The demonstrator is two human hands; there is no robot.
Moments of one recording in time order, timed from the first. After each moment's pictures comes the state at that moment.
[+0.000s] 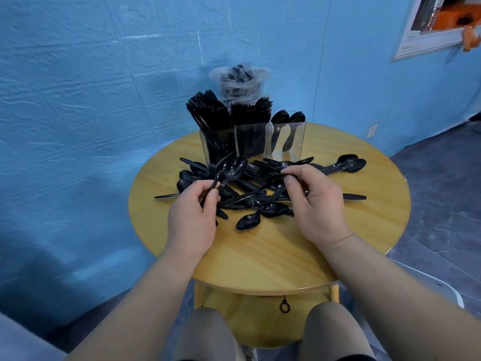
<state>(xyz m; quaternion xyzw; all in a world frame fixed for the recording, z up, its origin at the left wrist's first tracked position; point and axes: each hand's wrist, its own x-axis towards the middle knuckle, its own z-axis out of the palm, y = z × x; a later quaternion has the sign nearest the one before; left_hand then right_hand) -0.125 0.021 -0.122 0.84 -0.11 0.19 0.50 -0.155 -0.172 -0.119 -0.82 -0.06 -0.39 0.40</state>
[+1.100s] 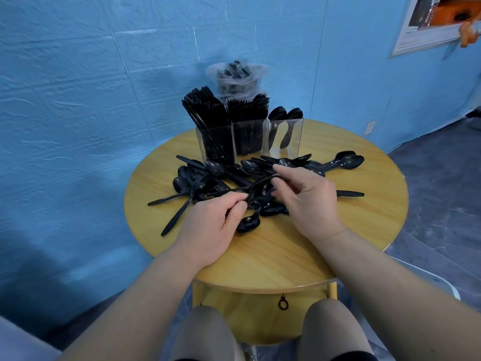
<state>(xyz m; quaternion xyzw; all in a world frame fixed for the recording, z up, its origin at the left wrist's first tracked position) -0.136 0.015 -0.119 0.90 -0.28 0.12 0.33 -0.149 -0.169 -0.124 -0.83 -0.04 -0.36 0.44</state>
